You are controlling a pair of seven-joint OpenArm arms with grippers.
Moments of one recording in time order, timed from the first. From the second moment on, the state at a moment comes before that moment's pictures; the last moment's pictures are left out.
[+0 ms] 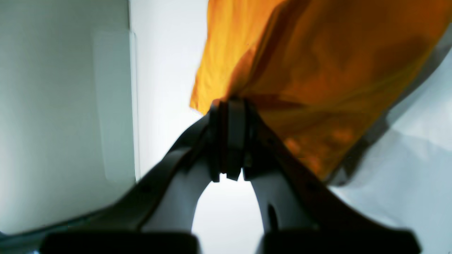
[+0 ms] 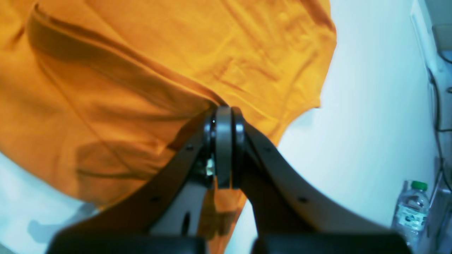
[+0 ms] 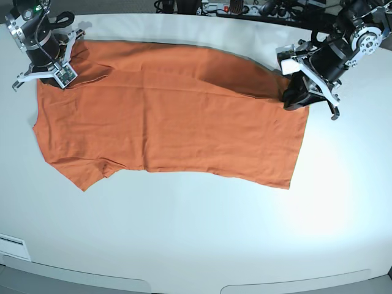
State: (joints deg) left arm 27.7 -66.2 19.5 131.6 16.7 -5.2 24.6; right arm -42.3 33.7 10.2 124.5 -4.6 18.3 -35.2
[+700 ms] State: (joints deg) left arm 24.6 -58.4 19.5 124.4 13.2 -1.3 22.2; right arm -39.5 33.5 10.2 119.0 -2.9 13.1 -35.2
